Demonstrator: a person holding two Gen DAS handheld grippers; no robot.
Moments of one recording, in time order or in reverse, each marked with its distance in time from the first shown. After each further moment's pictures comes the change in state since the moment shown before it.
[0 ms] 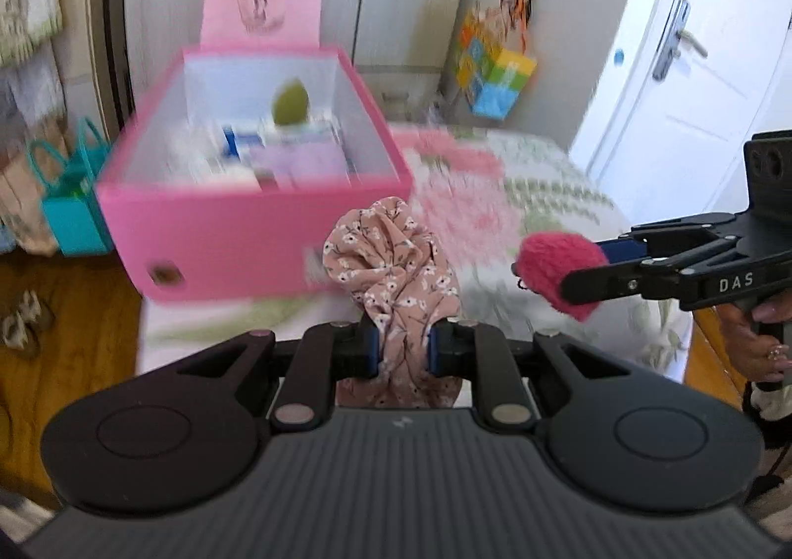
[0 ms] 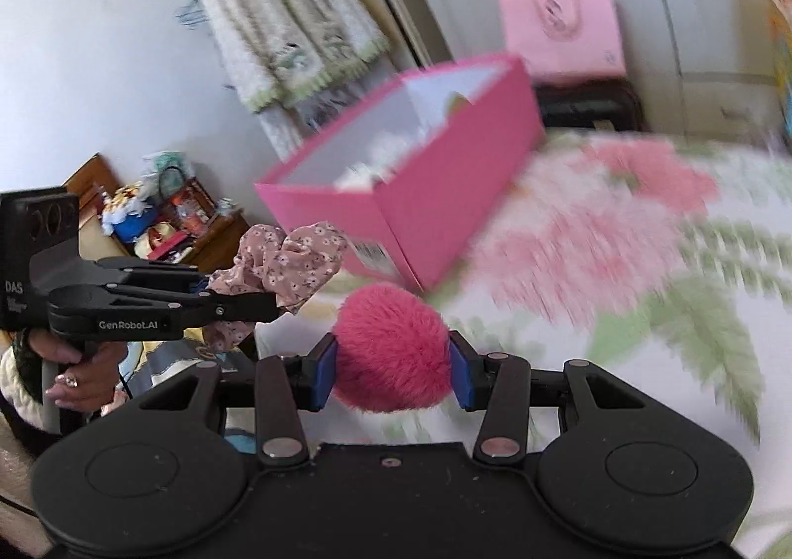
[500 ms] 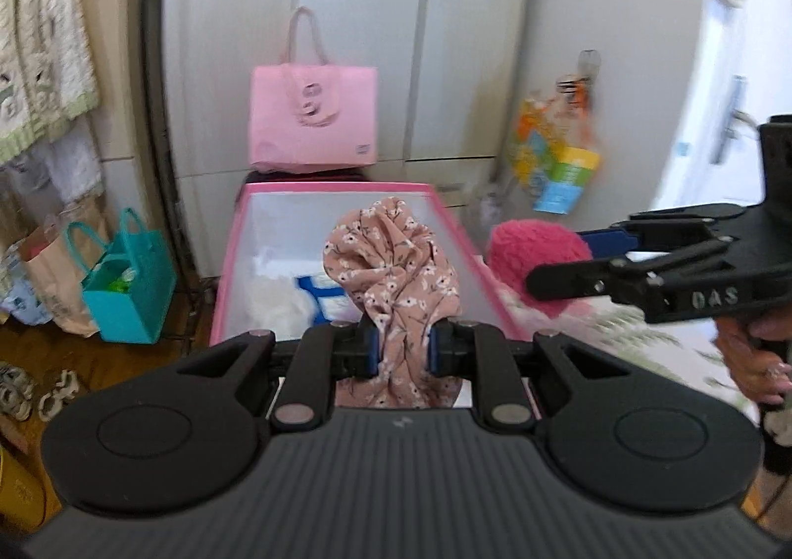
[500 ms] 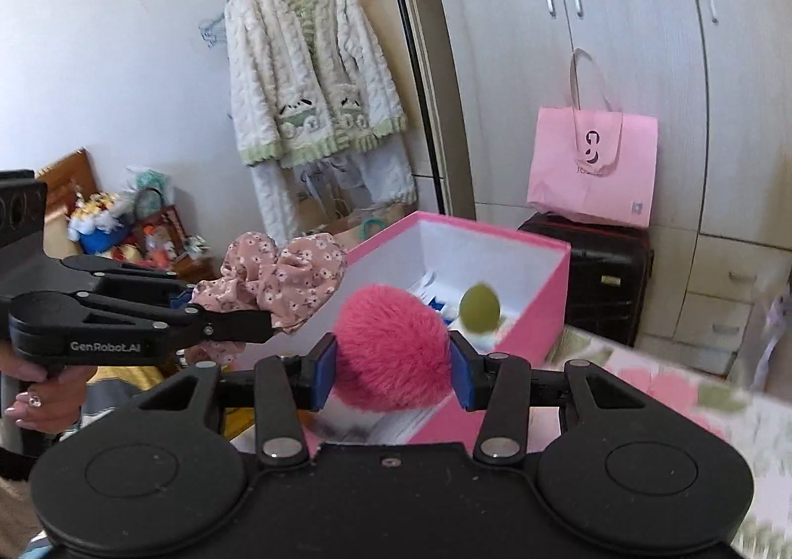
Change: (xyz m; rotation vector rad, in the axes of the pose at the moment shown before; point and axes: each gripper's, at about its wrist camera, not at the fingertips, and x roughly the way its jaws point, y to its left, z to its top) left arm 0.037 0.072 0.100 -0.009 -0.143 0.114; right arm 0.075 0.024 0.137 -0.217 -0.119 -0.100
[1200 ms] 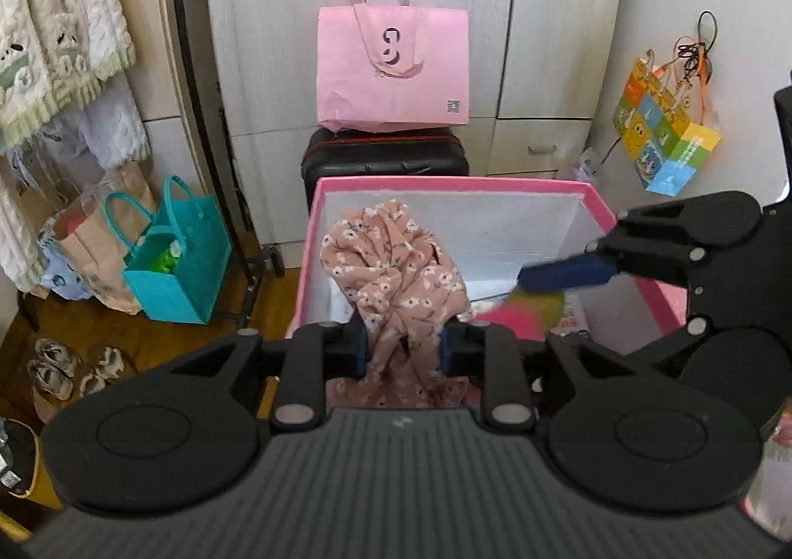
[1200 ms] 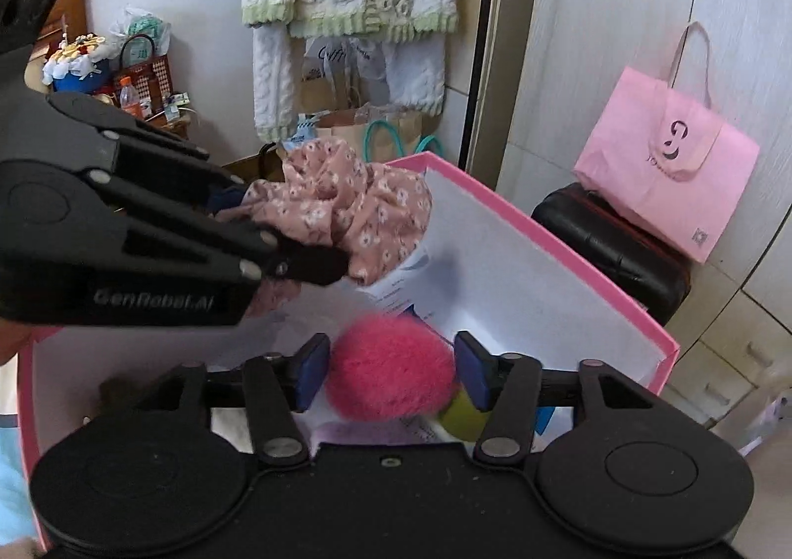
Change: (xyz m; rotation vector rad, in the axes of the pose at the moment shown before) left arm 0.121 0.058 0.039 -0.027 0.132 0.138; right arm 0.173 -0.006 0.044 -0.282 0.261 -0.018
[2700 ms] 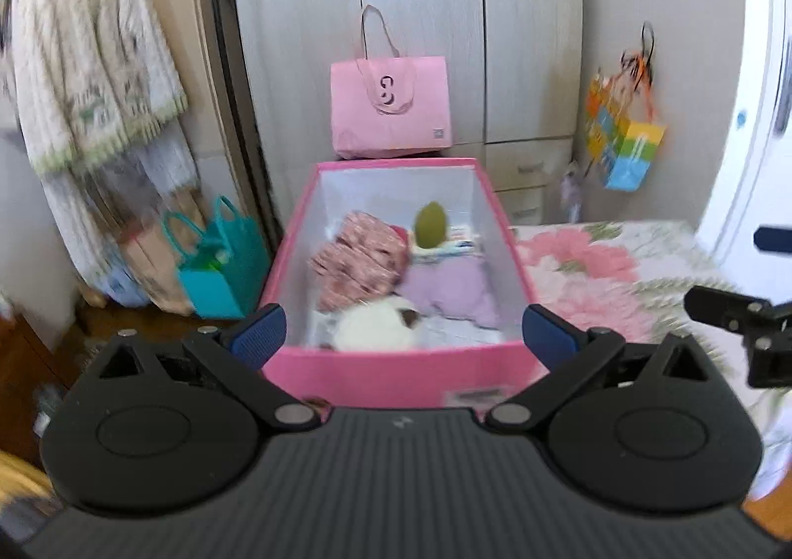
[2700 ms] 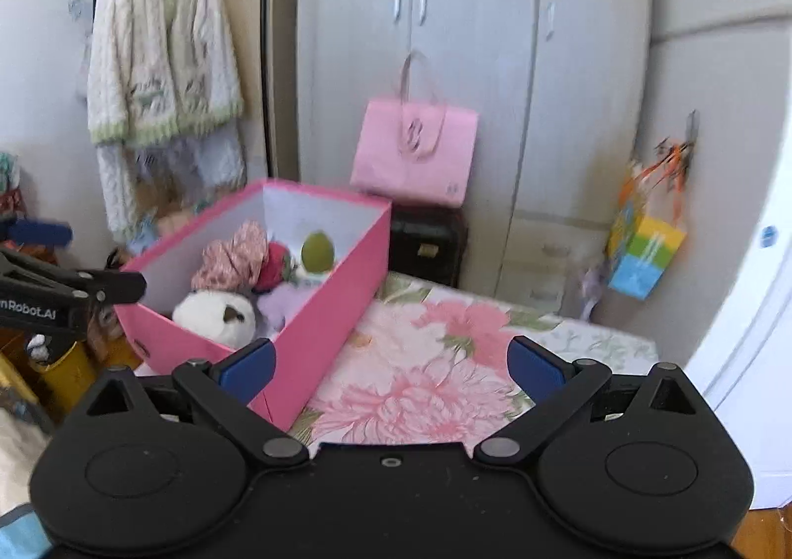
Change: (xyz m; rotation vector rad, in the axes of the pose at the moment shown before) left arm -0.192 -0.097 -0.097 0.015 -0.121 0.090; right arm -0.238 0.090 -0.141 0.364 -0.200 -0.482
